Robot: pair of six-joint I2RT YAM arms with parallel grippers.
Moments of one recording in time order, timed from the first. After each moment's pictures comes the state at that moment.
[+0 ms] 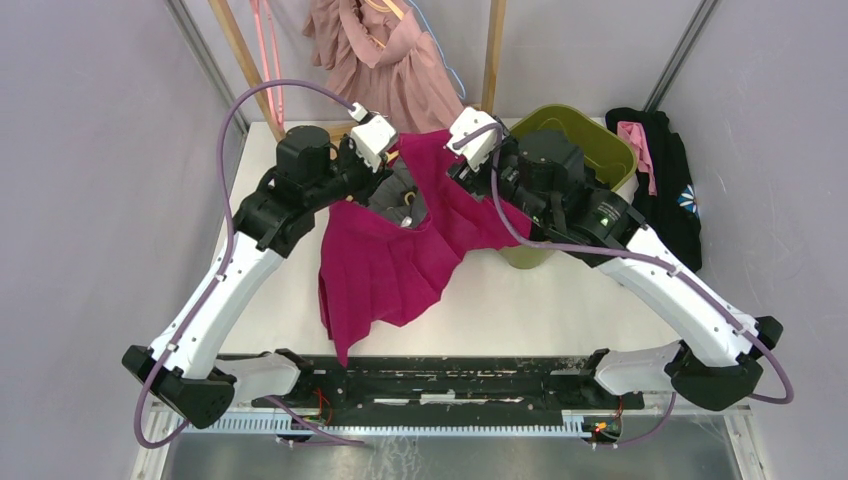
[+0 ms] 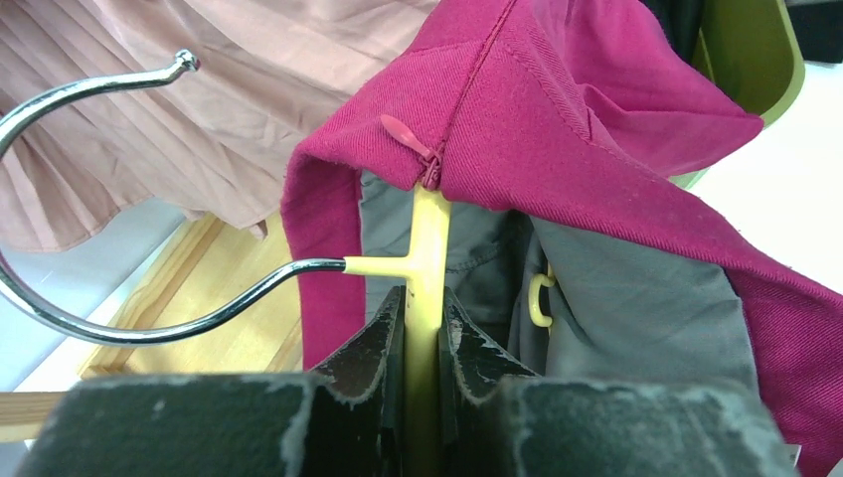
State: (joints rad) left arm -0.53 1.20 1.43 -0.54 0.21 0.31; right arm 0.86 1.30 1.59 -0.50 0.22 -0.47
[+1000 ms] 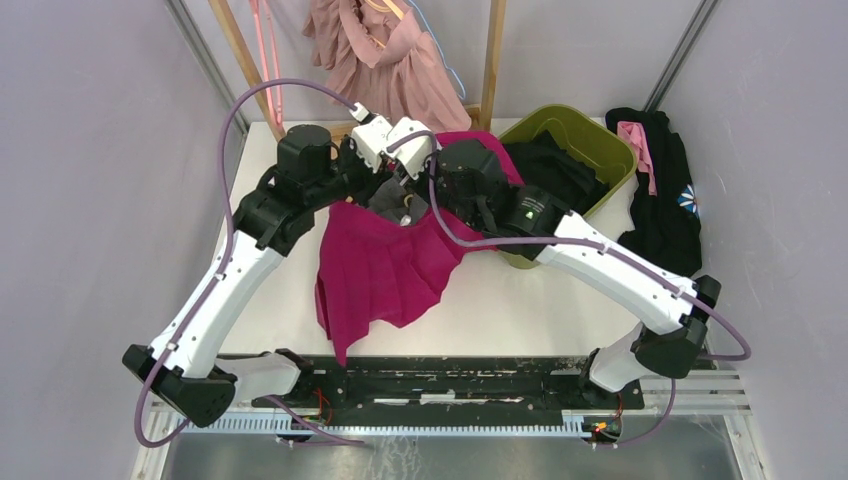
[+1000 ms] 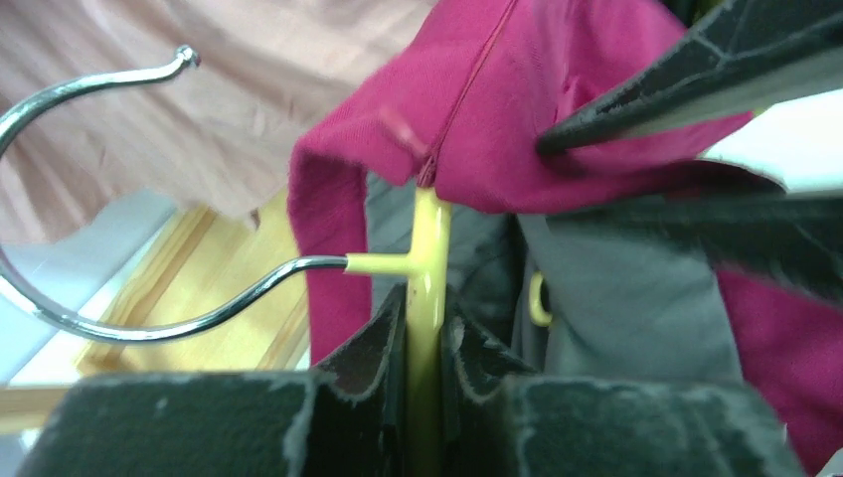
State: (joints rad) left arm -0.53 1.21 1.45 -0.57 0.21 0.31; right arm 1.01 1.51 1.72 -0.47 0.32 -0.31
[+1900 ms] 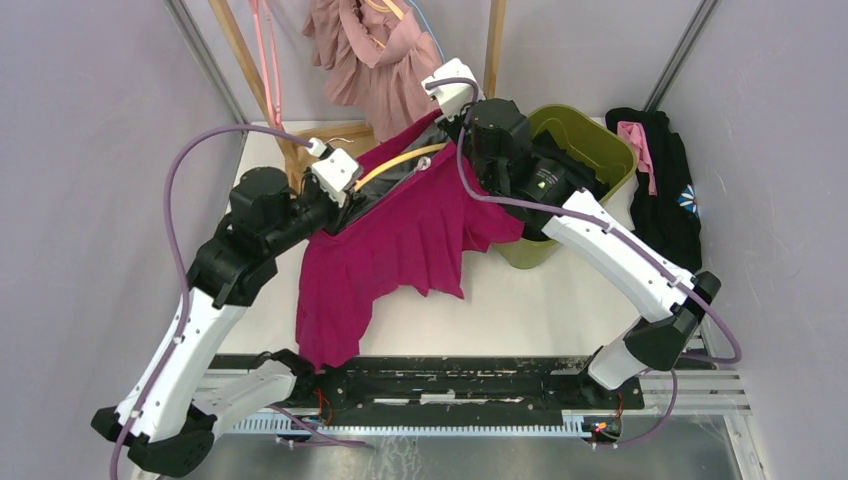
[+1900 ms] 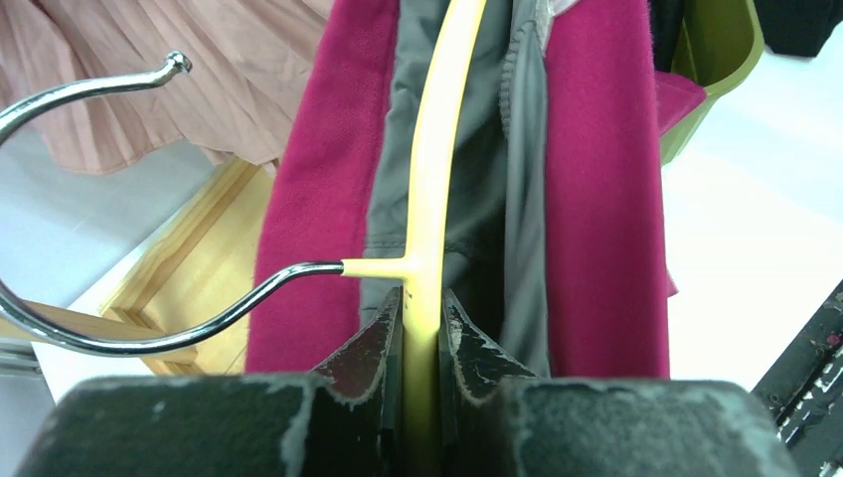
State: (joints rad) left arm -0.52 0.95 1.31 -0.64 0.17 0.30; right arm 0.82 1.57 1.78 -0.31 0.58 -0.39
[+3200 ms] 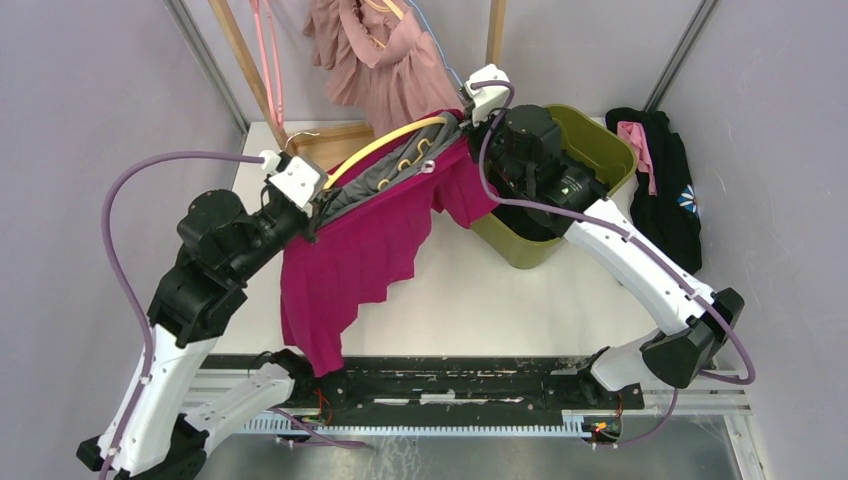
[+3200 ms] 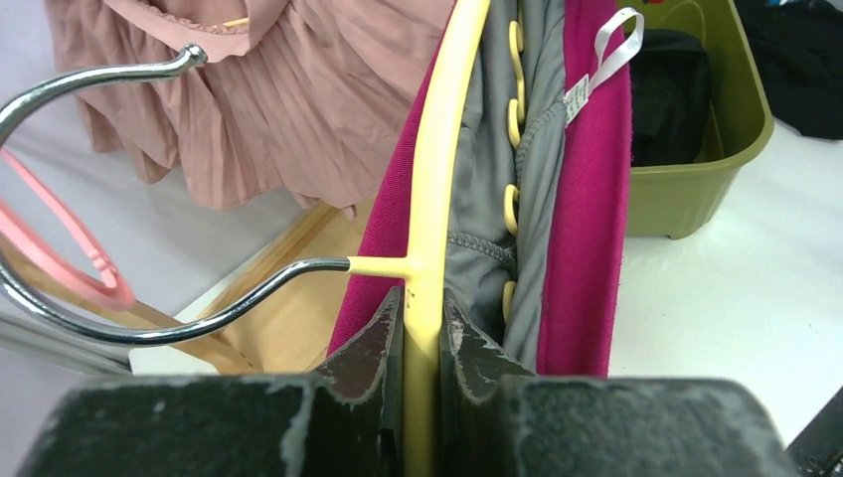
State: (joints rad) left arm -0.54 0.80 1.37 -0.63 0.05 0.30; right arm 0.70 1.45 1.58 -0.22 0.26 -0.18
